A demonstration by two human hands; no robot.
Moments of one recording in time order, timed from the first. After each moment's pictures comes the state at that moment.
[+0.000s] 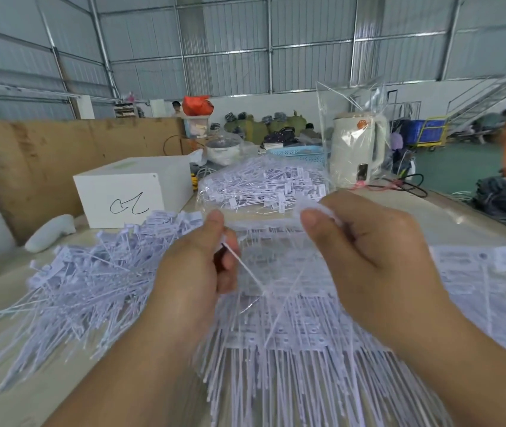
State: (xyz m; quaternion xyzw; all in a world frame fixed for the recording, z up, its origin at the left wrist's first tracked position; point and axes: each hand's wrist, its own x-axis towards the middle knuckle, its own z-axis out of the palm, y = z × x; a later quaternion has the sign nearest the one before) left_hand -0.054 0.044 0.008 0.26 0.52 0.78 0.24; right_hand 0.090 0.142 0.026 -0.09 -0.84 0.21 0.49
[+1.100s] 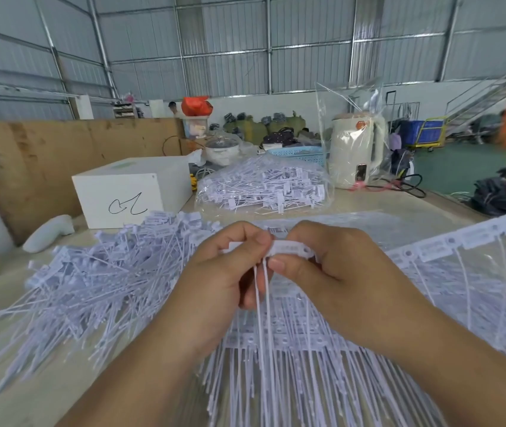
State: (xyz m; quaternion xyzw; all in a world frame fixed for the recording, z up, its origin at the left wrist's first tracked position) left_hand -0.044 0.040 0.004 0.42 0.52 0.70 0.25; right_hand 0.086 0.146 0.019 -0.11 -0.91 0.24 0.33
